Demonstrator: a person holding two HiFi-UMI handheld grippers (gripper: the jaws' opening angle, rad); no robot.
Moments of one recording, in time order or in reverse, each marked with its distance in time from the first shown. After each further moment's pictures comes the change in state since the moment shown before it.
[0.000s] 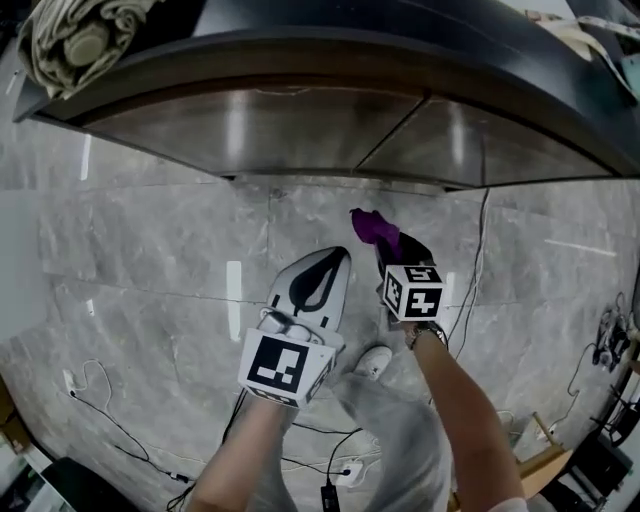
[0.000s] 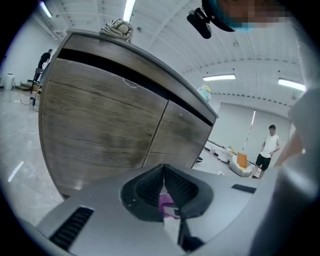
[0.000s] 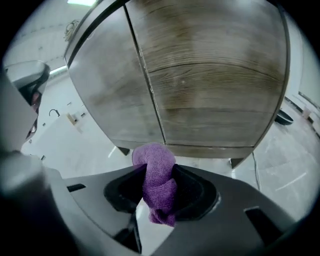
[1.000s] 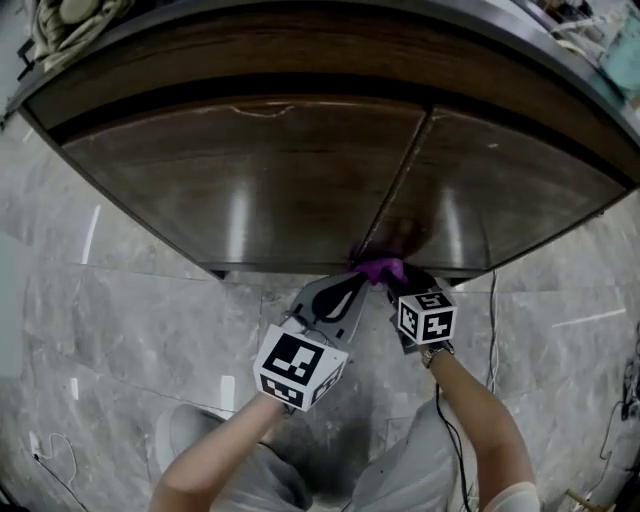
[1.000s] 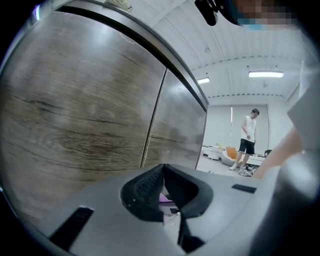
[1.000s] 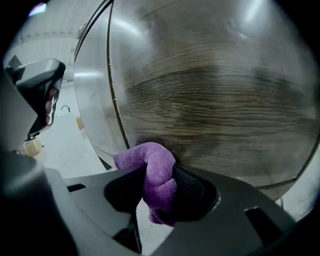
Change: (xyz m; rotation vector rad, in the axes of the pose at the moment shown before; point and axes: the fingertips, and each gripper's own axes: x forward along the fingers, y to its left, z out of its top) left arm 0.126 0.037 -0.060 0.195 -0.165 -0.182; right arm 0.135 -0.083 0.053 -0.174 -0.309 0.087
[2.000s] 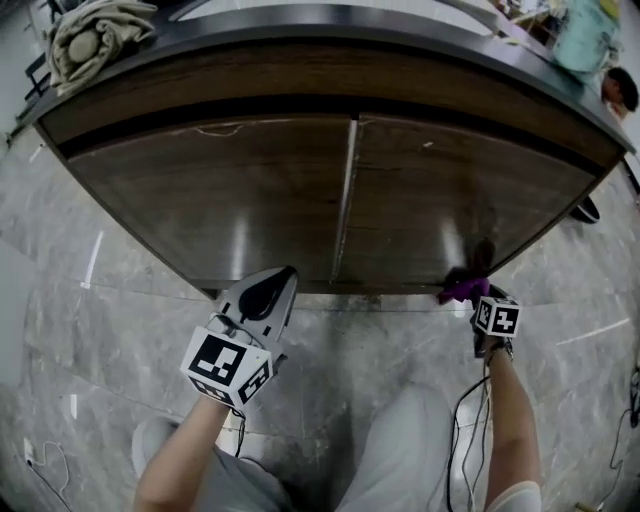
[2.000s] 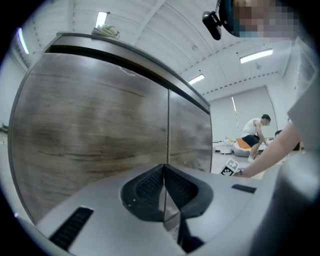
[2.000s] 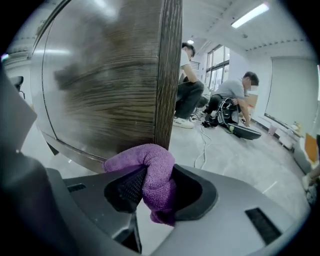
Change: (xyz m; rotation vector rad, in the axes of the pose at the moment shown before) left arm -0.041 0.035 0.042 0.181 -0.081 0.130; right arm -0.125 -0.270 -0.055 0.071 0.109 -0.453
